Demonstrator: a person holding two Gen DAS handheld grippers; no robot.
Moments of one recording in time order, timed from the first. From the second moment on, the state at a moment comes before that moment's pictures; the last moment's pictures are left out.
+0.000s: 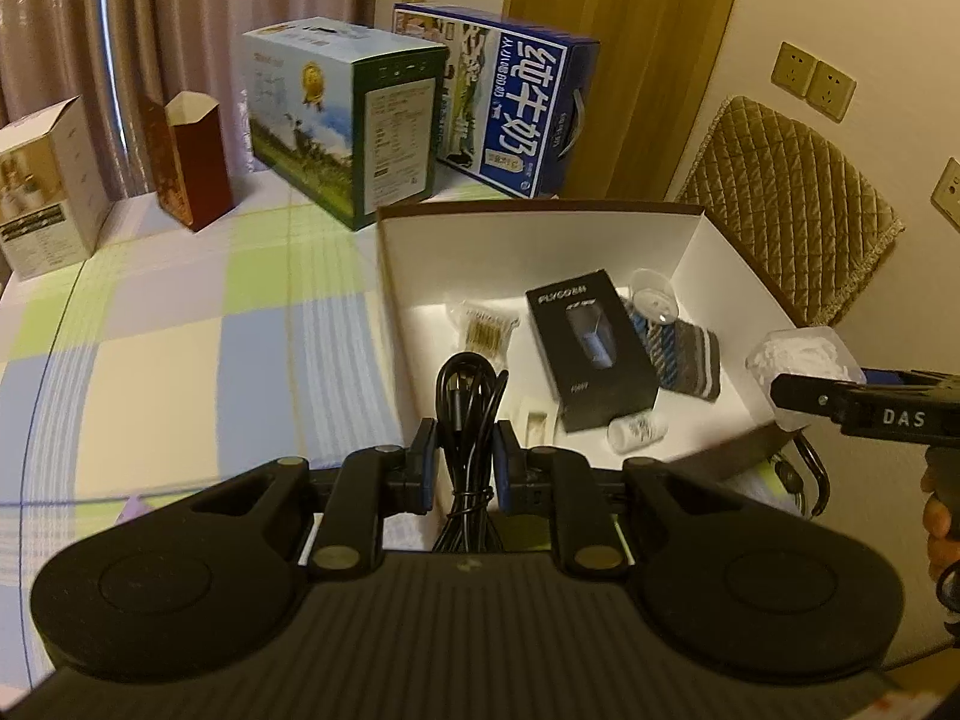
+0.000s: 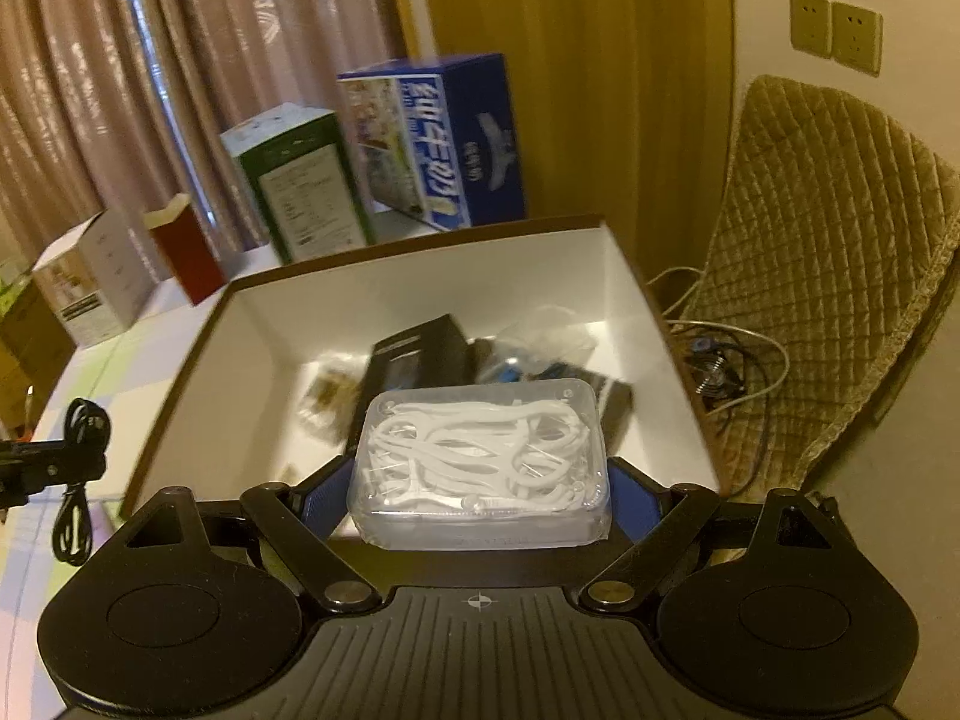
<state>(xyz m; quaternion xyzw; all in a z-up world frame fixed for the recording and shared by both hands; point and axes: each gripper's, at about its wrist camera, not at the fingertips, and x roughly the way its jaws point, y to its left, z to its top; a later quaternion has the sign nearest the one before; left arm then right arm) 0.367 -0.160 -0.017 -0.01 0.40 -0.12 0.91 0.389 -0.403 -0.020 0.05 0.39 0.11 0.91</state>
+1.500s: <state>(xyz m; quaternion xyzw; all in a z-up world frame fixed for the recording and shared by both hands) 0.475 -0.204 -0.061 0.04 0.46 -0.10 0.88 0.477 -0.425 -0.061 0.04 0.43 0.13 0.89</state>
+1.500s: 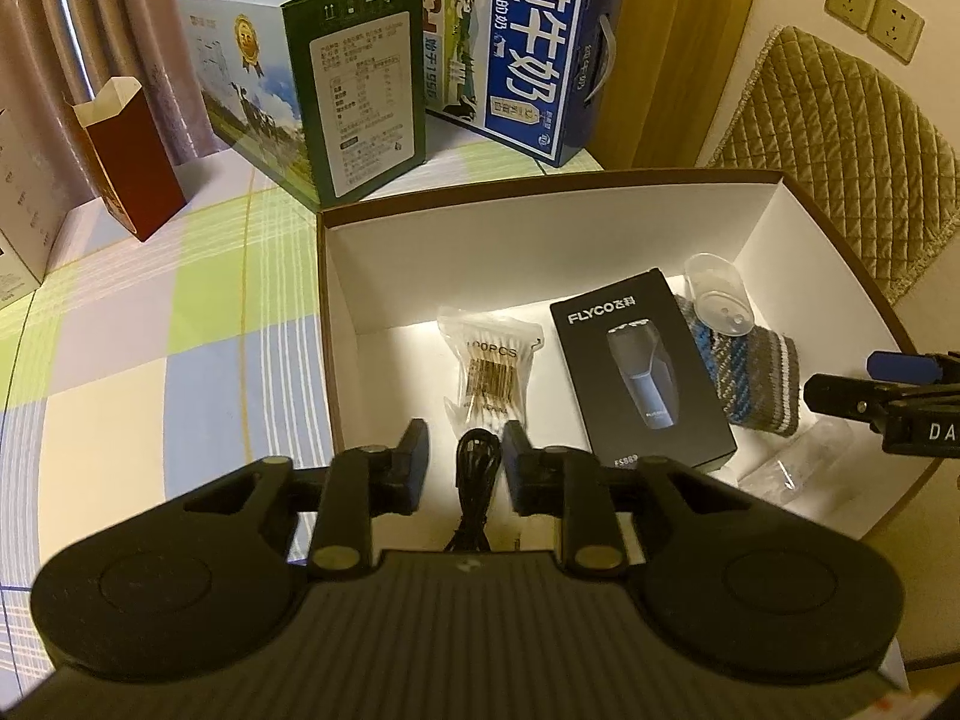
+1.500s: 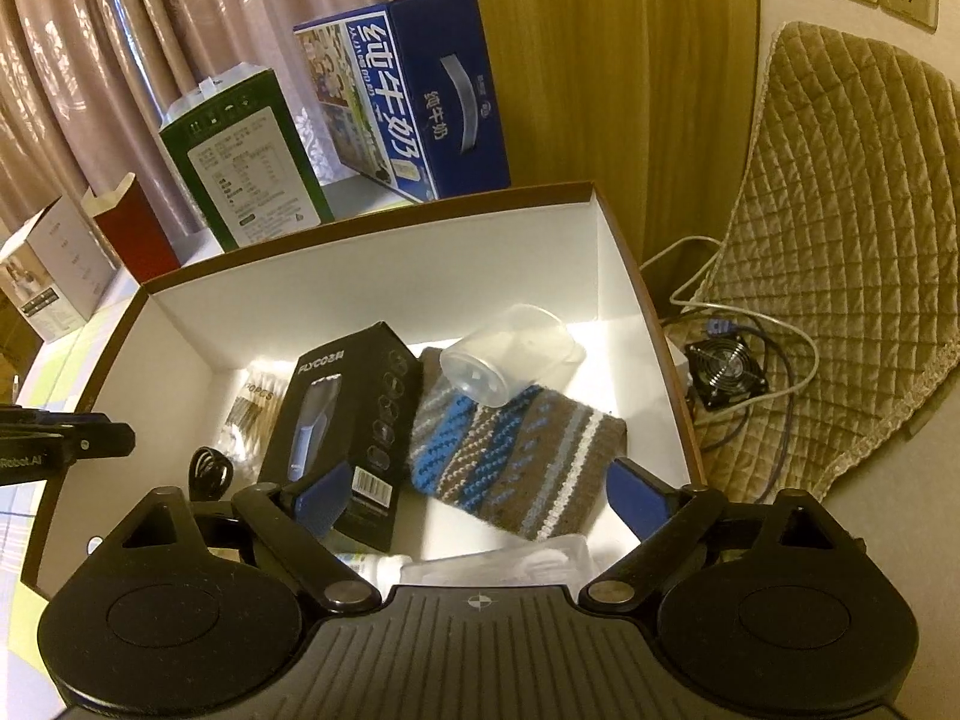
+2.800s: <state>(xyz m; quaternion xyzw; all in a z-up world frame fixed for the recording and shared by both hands) 0.387 -0.190 -0.023 0.03 0.46 -0.11 0.88 0.391 -0.413 -0.025 0.07 0.41 0.15 0.90</state>
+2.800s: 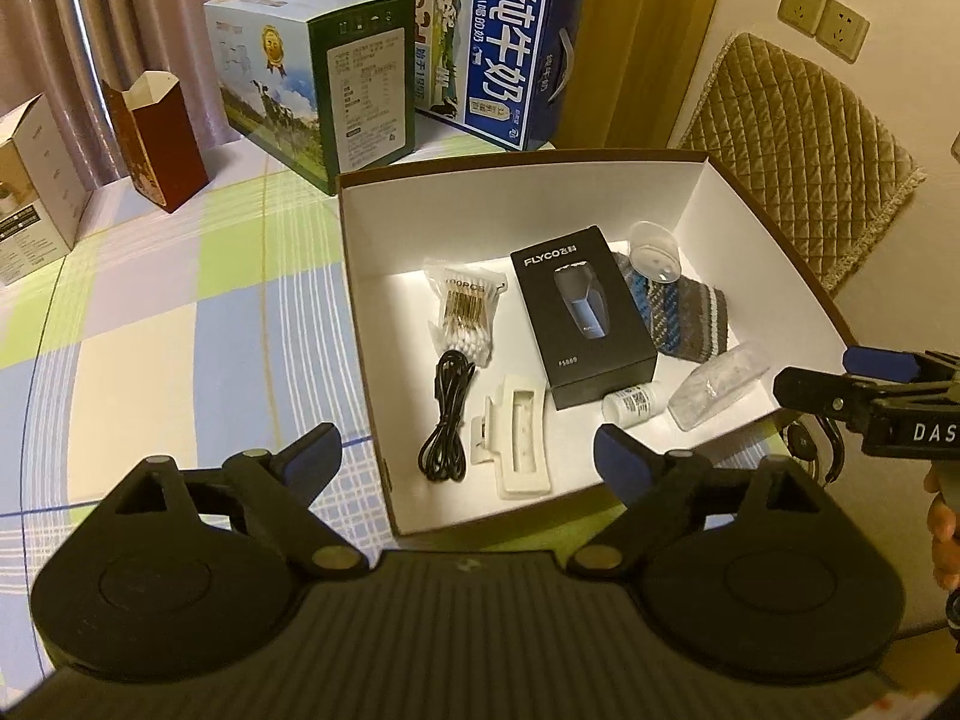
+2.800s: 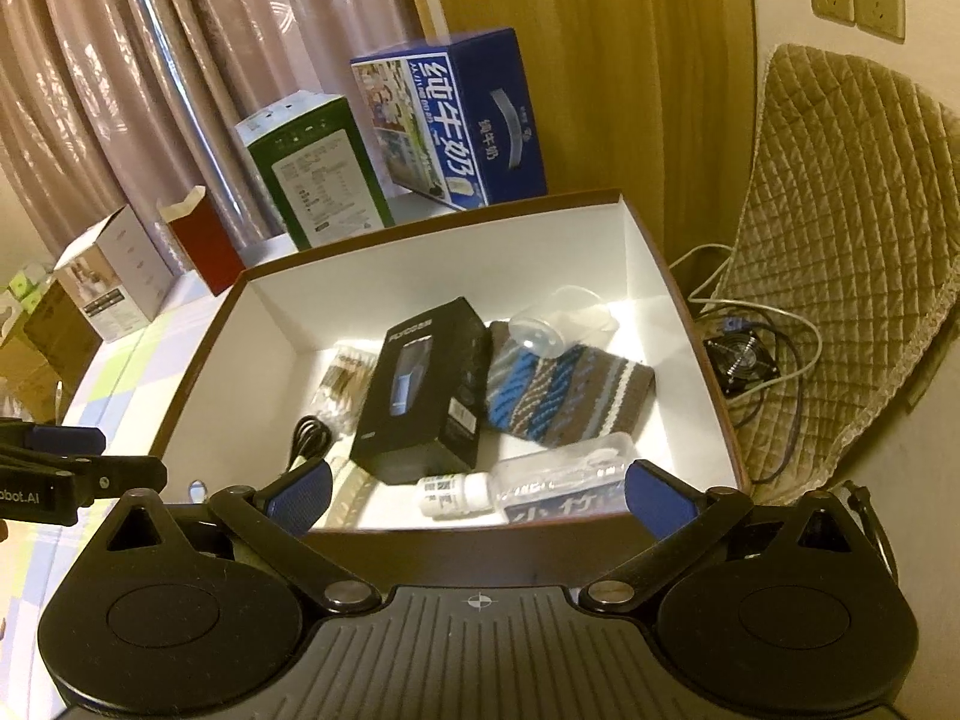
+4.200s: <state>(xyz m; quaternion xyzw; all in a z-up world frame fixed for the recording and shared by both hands) 0.251 -0.047 -0.031 -0.02 0.48 -0.05 0.88 0.275 -0.270 -0.038 0.03 0.43 0.23 0.87</state>
